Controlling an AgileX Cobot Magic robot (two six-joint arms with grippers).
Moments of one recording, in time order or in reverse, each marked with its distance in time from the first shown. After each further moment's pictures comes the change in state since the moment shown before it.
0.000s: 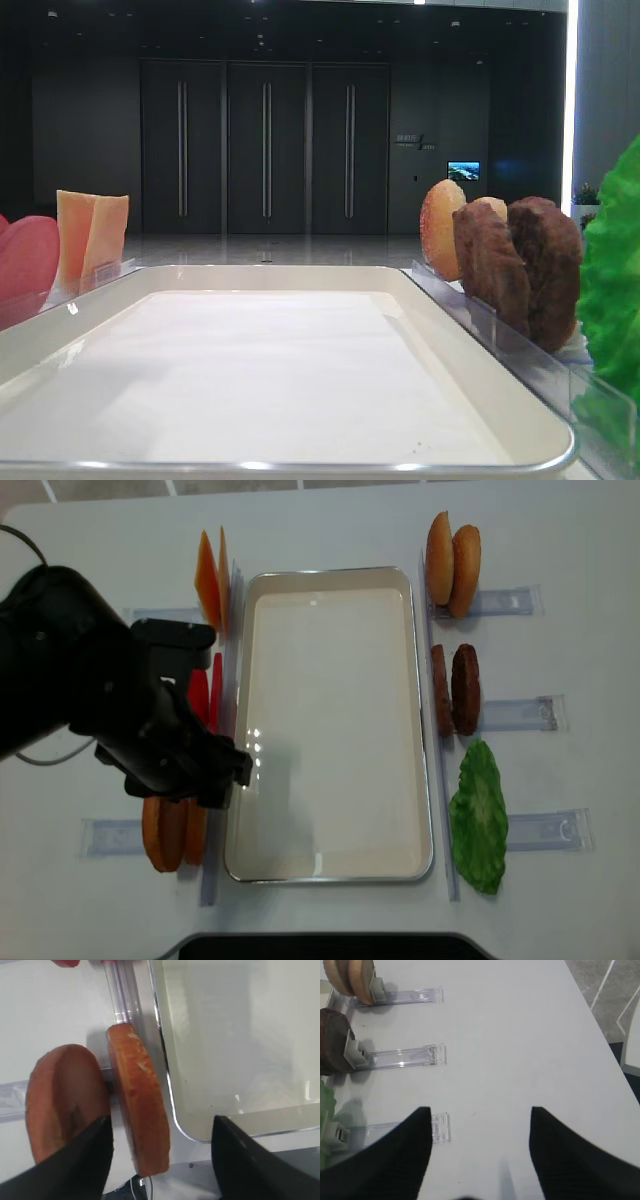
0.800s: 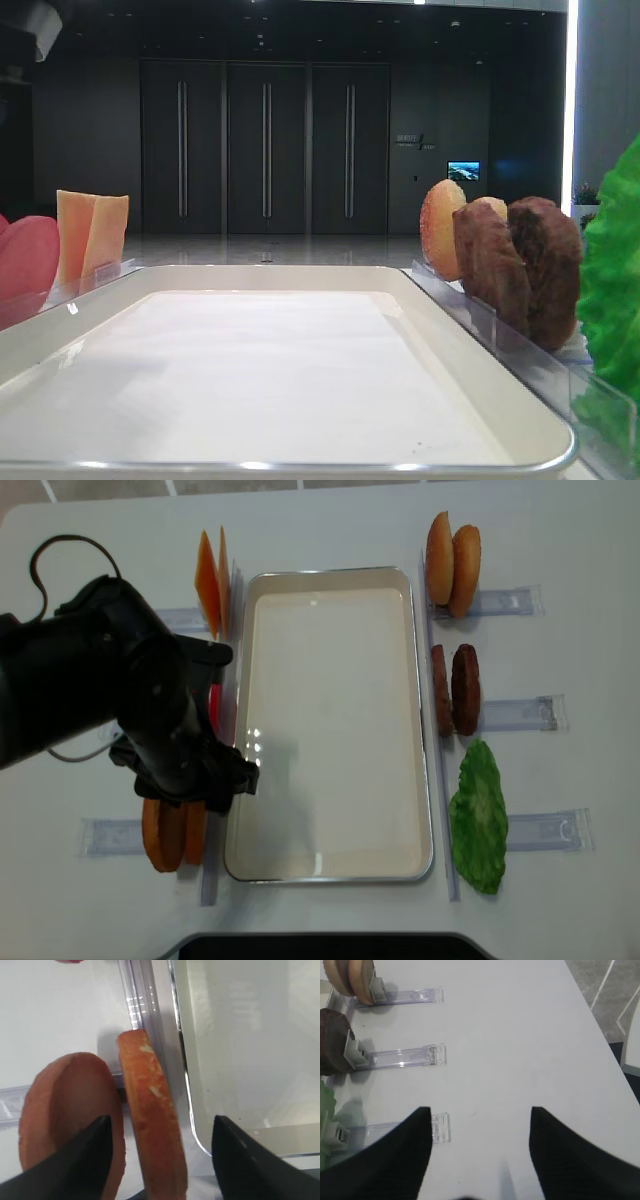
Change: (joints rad) left arm 0.000 0.112 -0.001 0.053 -0.008 -0.023; right arm 0.000 0.000 0.000 0.000 0.000 0.000
